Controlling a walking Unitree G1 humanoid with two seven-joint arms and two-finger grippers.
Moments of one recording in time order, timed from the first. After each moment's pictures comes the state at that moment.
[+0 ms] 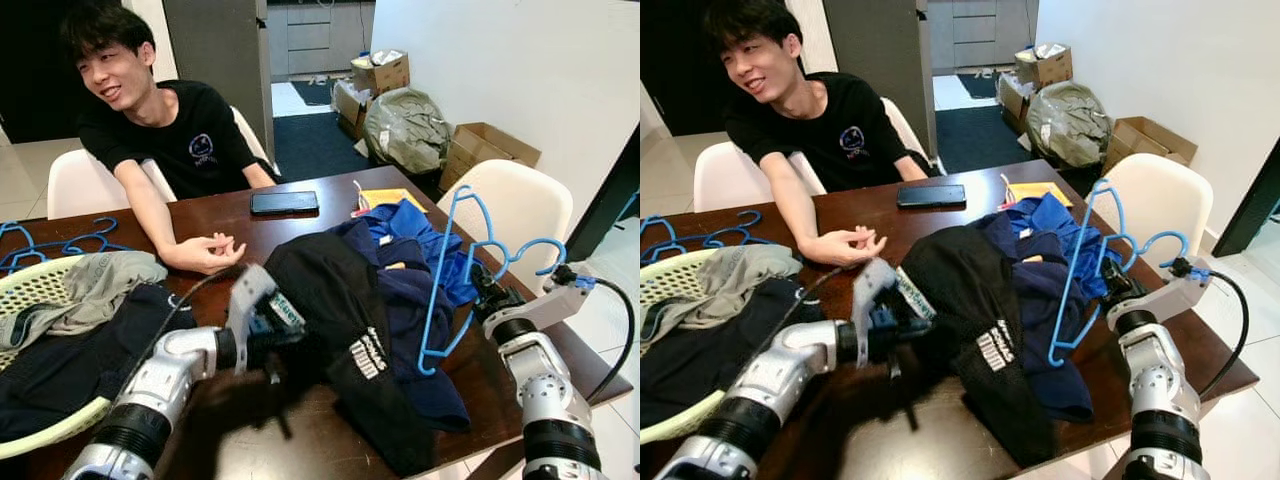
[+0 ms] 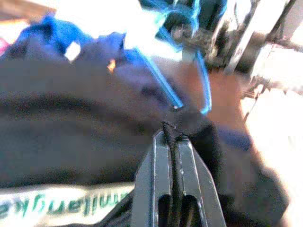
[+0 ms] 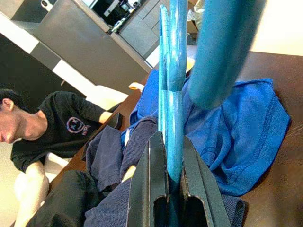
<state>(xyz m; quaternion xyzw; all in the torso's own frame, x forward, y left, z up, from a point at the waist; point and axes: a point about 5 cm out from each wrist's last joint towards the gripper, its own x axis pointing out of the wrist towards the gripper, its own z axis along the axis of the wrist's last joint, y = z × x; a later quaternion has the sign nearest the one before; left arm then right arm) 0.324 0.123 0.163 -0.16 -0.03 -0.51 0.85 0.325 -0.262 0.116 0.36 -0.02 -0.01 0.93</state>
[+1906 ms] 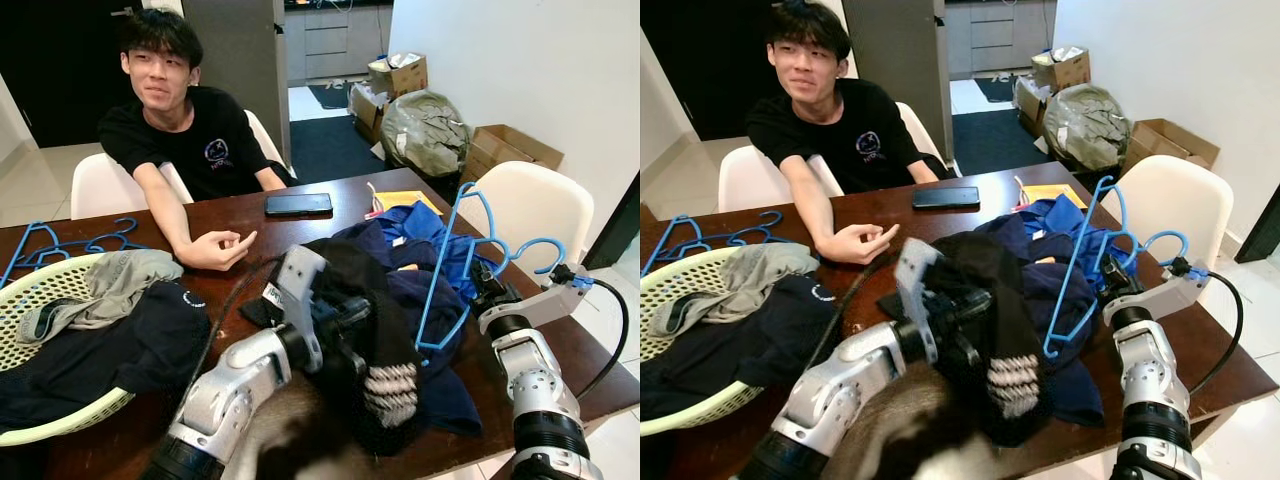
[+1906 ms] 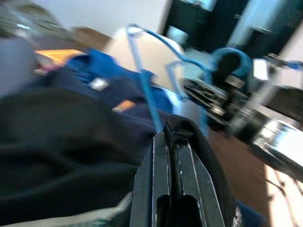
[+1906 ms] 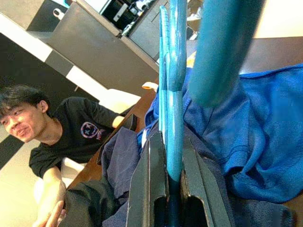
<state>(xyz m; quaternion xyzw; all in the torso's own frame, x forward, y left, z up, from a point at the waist) 0.293 0.049 0.158 -0.16 -0.03 -0.39 0.90 0.331 -0.258 0.114 0.38 -0.04 -0.02 0.92</state>
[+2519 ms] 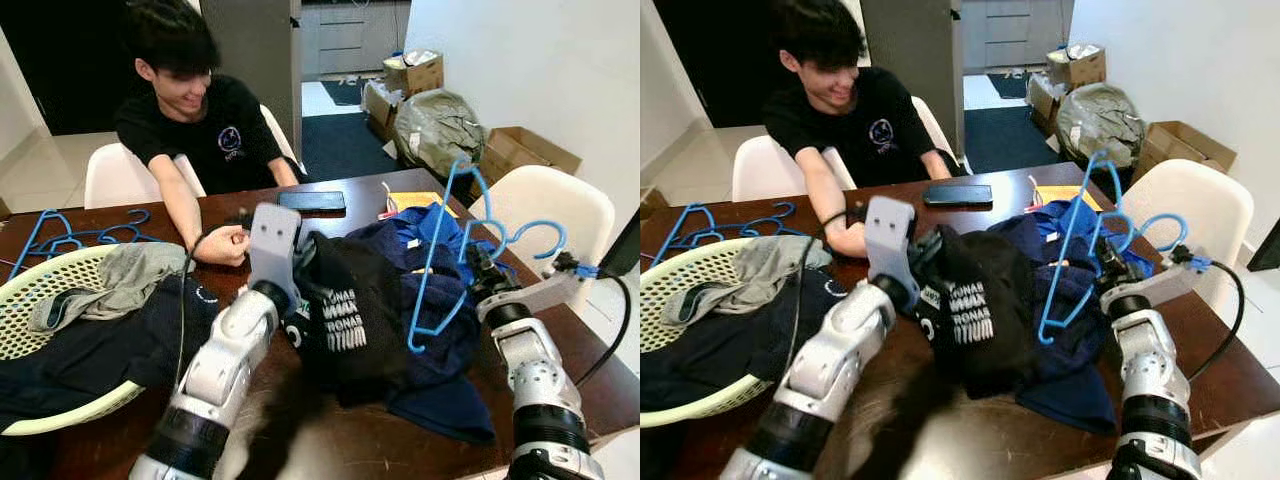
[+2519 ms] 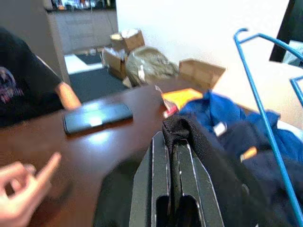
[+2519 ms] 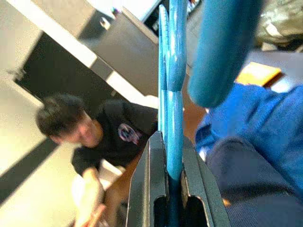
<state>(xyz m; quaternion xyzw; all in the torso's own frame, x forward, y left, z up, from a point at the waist) 0.326 0.068 0.203 -0.03 -0.11 -0.22 0.97 0.333 -0.256 0.144 0.40 -0.11 0.04 0.91</state>
